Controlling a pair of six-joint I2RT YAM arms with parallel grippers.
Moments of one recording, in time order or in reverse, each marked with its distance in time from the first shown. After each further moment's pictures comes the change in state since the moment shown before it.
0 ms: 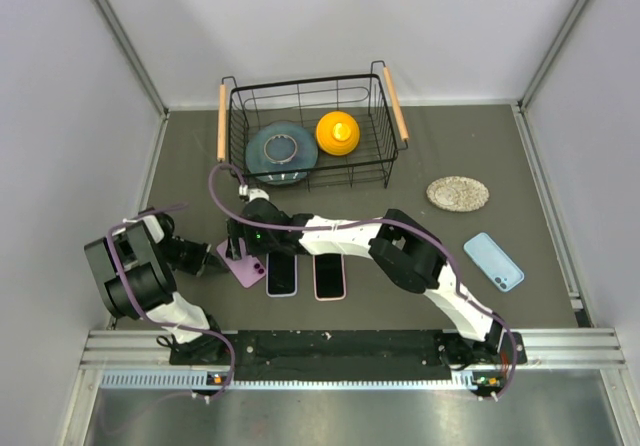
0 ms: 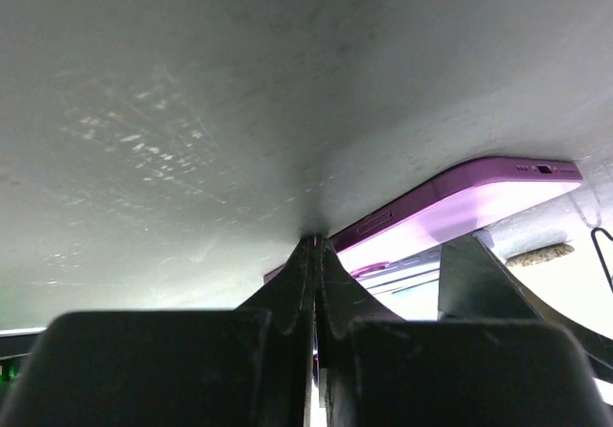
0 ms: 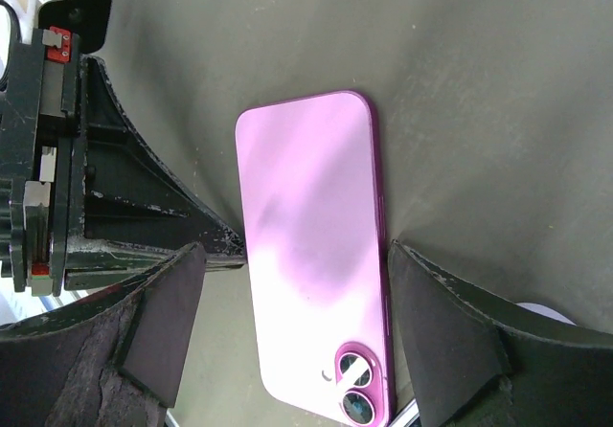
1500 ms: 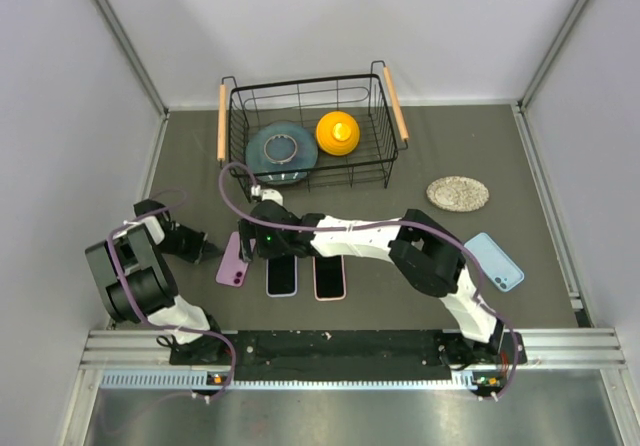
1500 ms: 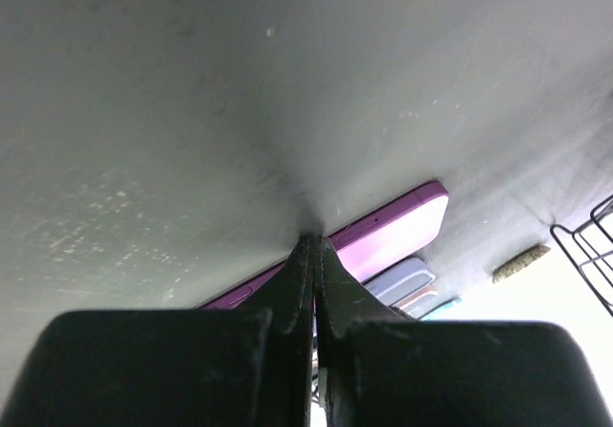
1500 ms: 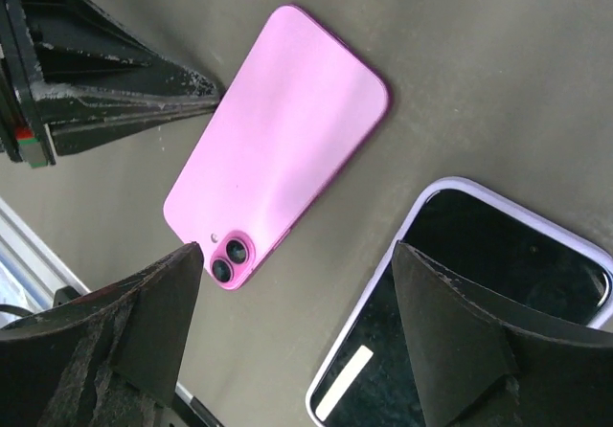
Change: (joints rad) left arm -0.006 -0.033 -0.004 0.241 0.044 0.025; right arm 0.014 -0.163 -0.130 -0.106 0.095 0.036
